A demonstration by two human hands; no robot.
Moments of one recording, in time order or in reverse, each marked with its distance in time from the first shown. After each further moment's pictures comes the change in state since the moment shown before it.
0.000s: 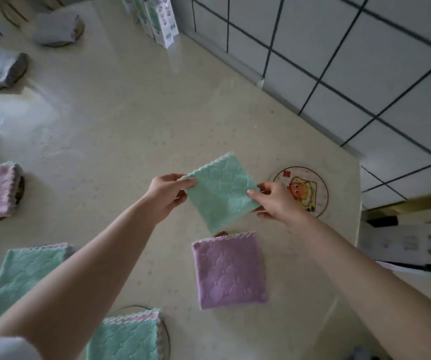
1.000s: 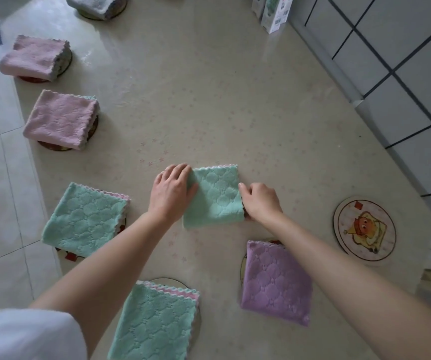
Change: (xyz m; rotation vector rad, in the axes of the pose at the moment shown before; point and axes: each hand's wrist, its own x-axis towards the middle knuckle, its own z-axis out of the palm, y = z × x) left_hand 0.006 -0.083 -0.141 1.169 0.462 0.578; right_hand 0.027 -0.037 0.172 -0.838 0.029 -0.236
